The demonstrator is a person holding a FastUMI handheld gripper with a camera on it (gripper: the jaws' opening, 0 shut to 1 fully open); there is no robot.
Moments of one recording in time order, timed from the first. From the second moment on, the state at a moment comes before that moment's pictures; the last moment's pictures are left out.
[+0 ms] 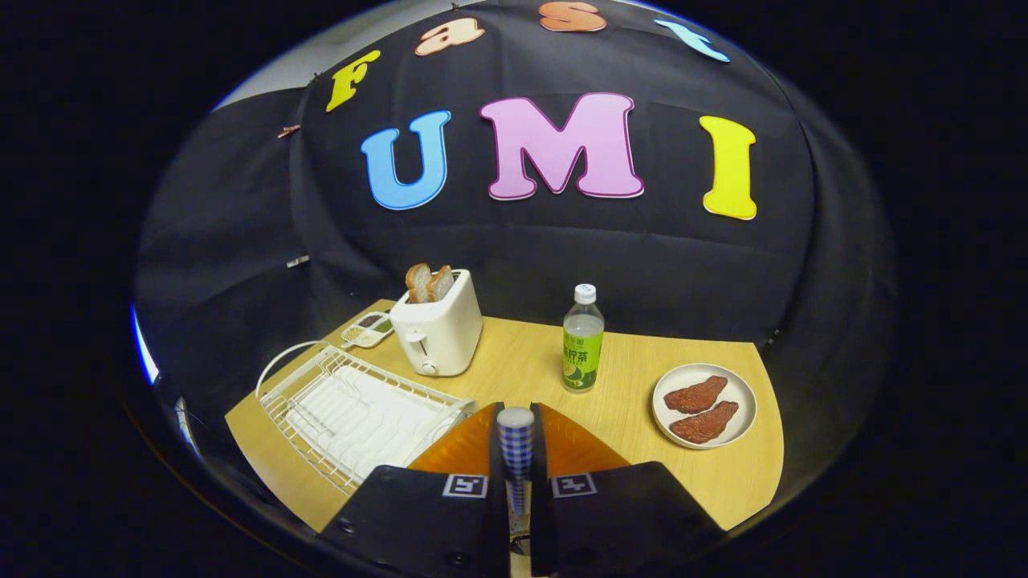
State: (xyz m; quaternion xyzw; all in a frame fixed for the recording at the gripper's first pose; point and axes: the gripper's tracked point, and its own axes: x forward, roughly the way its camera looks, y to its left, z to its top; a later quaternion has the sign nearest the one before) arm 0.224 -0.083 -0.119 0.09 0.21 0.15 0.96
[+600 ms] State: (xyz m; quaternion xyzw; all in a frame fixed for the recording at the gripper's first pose) arm 0.097 -0.058 -0.171 0.19 0.35 0.10 0.91
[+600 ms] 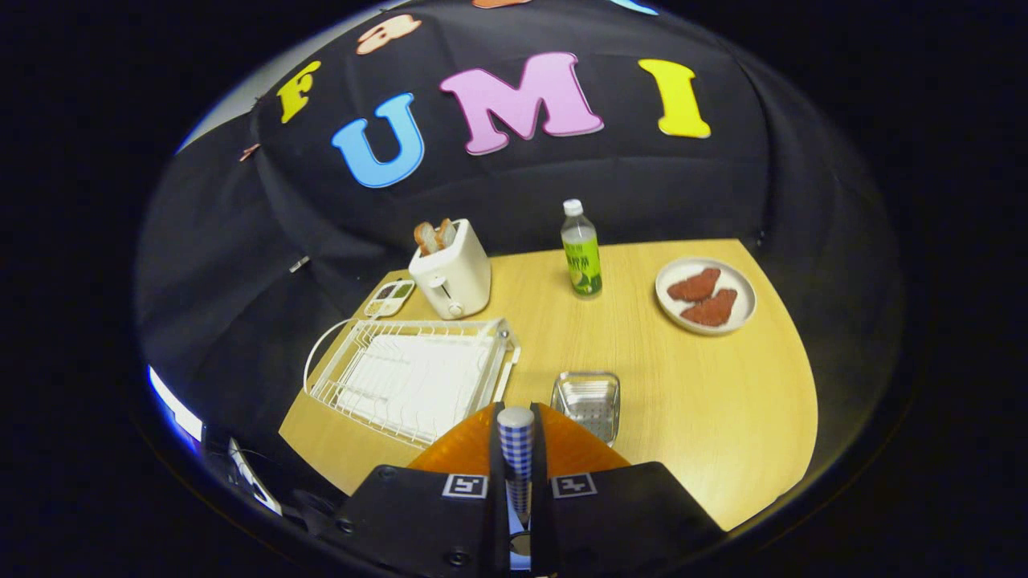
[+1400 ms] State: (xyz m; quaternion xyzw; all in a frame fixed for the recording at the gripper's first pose) arm 0.058 -0.001 -0.286 0.19 0.44 0.02 0.88
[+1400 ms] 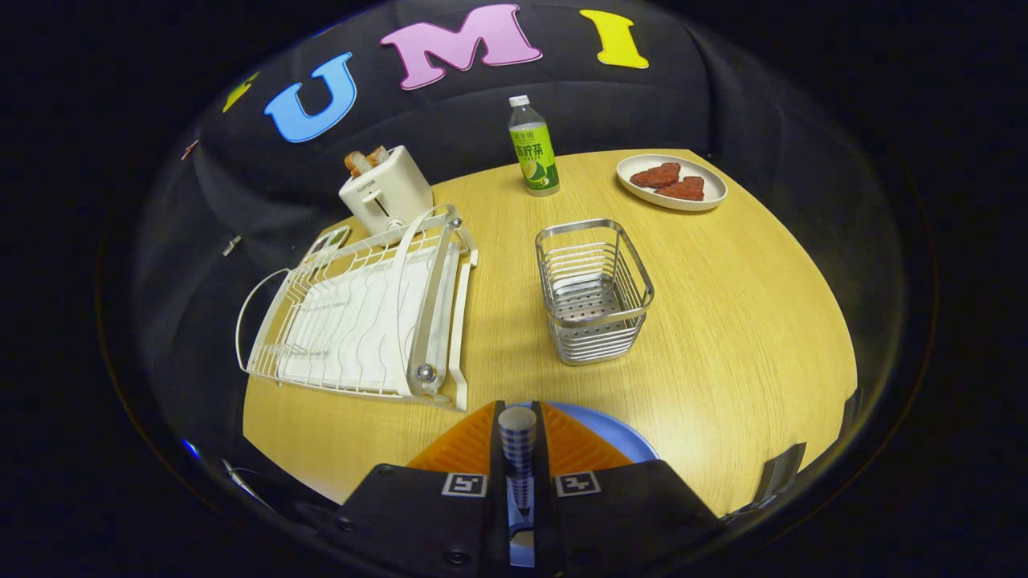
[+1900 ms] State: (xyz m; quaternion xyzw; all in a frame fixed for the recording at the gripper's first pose) arm 0.067 -0.007 -0.270 0.19 0.43 0.01 0.88
